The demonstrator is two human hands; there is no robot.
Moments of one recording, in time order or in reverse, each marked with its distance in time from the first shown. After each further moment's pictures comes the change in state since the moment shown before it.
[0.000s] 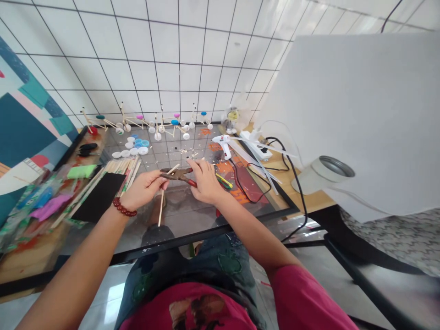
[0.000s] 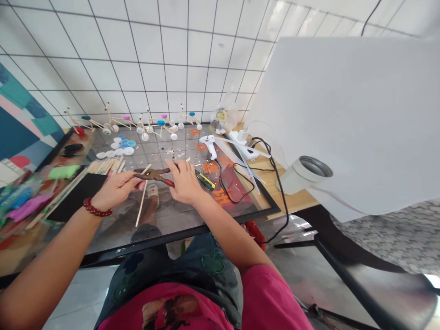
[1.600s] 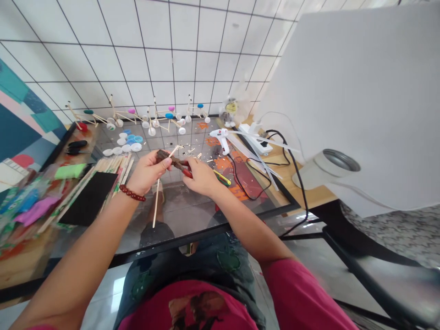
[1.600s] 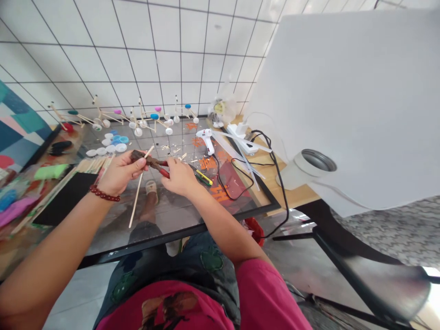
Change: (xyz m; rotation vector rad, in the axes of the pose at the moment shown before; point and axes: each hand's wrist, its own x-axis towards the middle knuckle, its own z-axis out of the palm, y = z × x) left_hand 0.048 0.013 0.025 -0.622 0.191 -0.098; right_hand 0.020 -0.004 -0.010 0.106 -0.102 0.217
